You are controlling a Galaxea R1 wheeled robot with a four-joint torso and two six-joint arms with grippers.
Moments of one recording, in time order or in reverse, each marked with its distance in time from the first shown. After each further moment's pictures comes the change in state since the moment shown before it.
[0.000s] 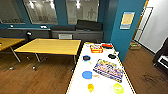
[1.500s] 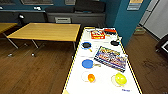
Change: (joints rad) left arm -0.031 0.005 -0.001 -0.001 -0.009 0.000; right arm 0.757 -0.245 0.131 0.352 -0.390 0.014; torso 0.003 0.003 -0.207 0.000
